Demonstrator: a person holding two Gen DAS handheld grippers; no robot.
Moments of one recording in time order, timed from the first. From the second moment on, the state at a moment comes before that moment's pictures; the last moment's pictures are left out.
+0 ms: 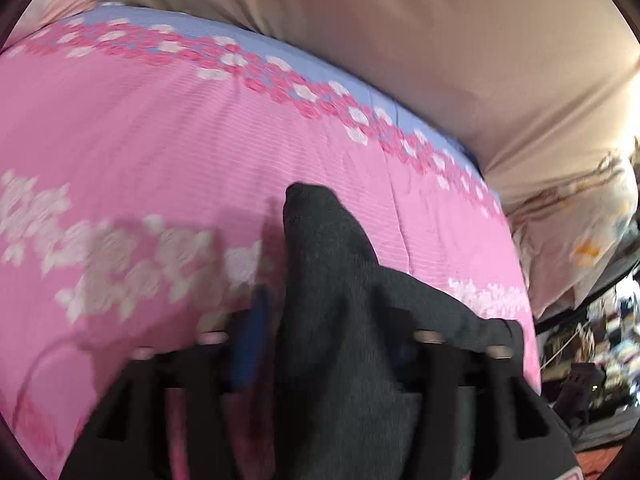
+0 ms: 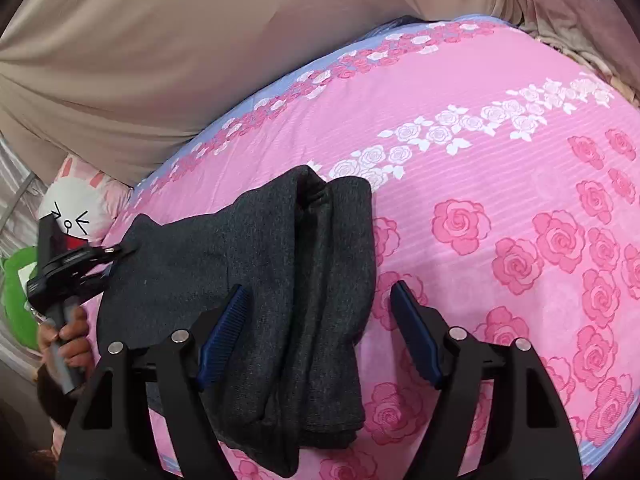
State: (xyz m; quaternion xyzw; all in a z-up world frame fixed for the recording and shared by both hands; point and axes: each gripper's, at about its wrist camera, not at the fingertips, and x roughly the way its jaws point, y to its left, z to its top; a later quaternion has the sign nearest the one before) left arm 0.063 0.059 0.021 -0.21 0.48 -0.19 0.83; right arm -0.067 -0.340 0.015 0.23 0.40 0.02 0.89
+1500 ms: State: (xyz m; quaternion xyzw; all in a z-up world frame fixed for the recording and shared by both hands) left arm -0.050 0.017 0.011 -0.05 0.47 -0.09 0.88; right arm -0.110 -0.312 0.016 0.19 0.39 0.02 0.90
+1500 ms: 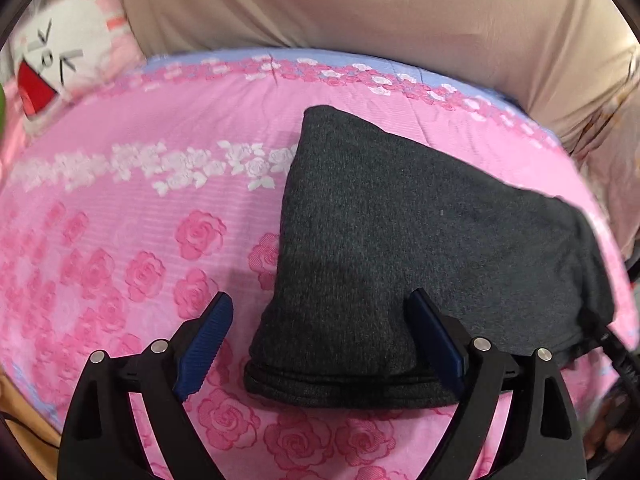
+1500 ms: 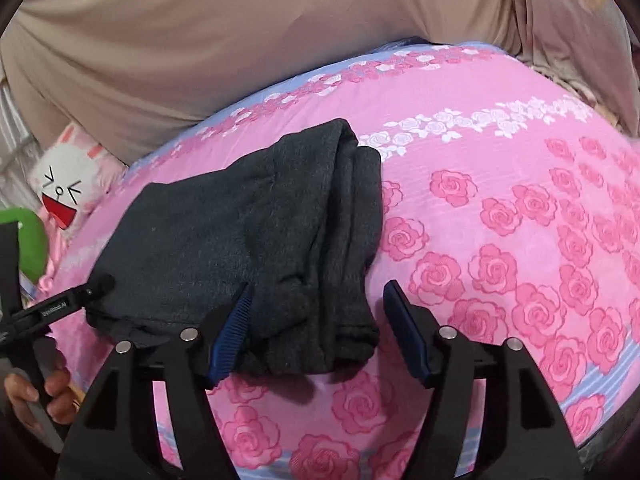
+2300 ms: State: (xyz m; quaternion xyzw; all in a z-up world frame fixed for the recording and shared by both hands) left arm -0.069 0.037 0.007 -0.11 0.52 -0.19 0.82; right arm -0.137 -0.321 0.010 0.27 0.41 0.10 0.87
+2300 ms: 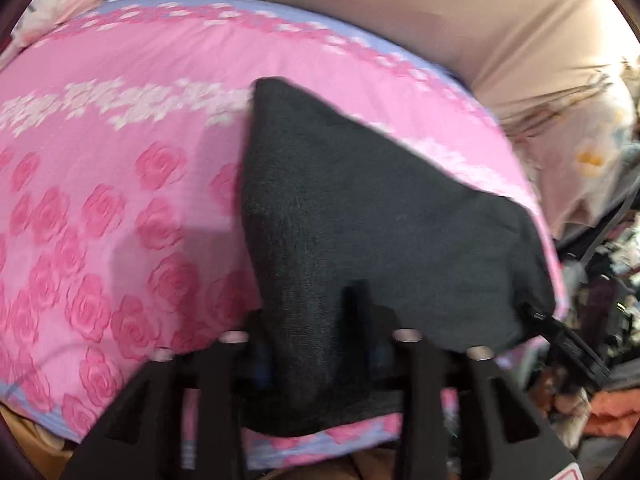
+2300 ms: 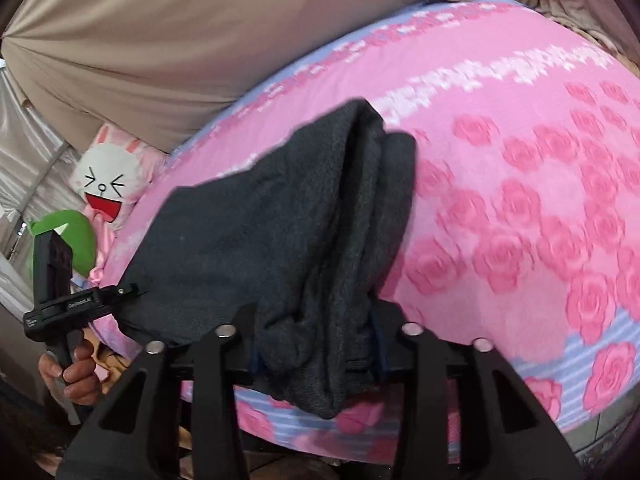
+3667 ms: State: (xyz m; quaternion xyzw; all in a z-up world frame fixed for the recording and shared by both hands) left arm -0.163 0.019 0.321 -0.01 0.03 -0.21 0.98; right arm -0.180 -0.264 0.292 0.07 -0.02 0.11 0.99
